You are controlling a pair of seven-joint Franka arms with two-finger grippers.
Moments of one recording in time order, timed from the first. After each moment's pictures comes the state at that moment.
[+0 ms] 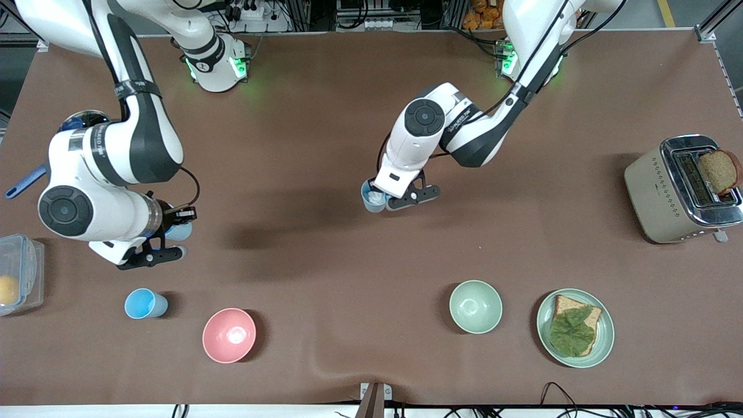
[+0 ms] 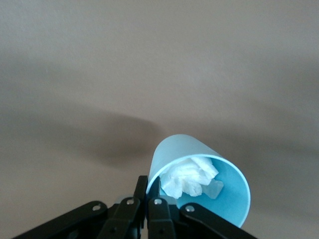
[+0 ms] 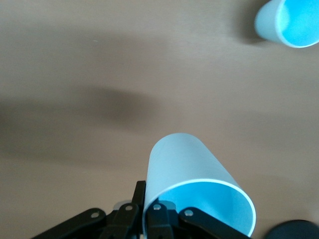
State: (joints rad) left arm -0.39 0.53 -0.40 -1.73 0.09 2.32 -1.13; right arm 0.17 0.42 -0.02 -1.51 0.02 1.66 -0.03
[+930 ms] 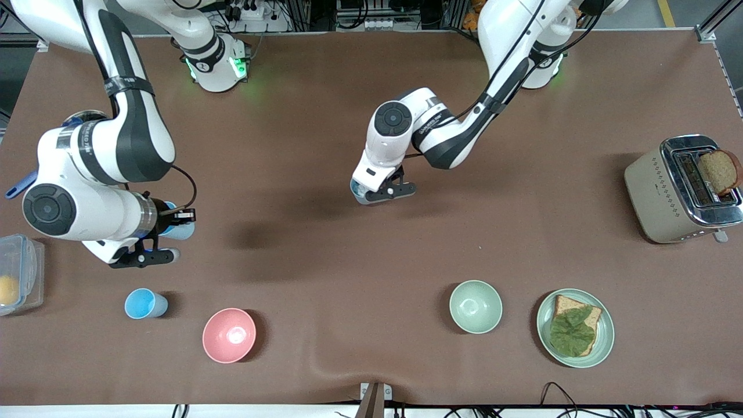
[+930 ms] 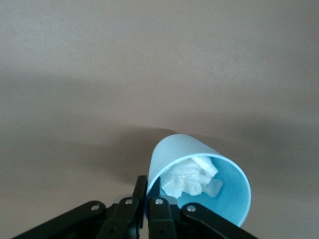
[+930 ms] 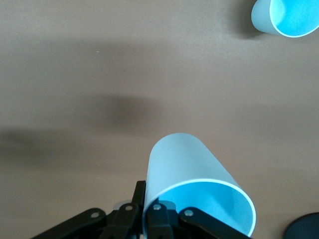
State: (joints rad) left arm -0.50 0.63 -0.40 -1.69 0.16 2.32 -1.14; right arm 0.17 0.43 -0.03 -1.49 0.04 1.65 0.04
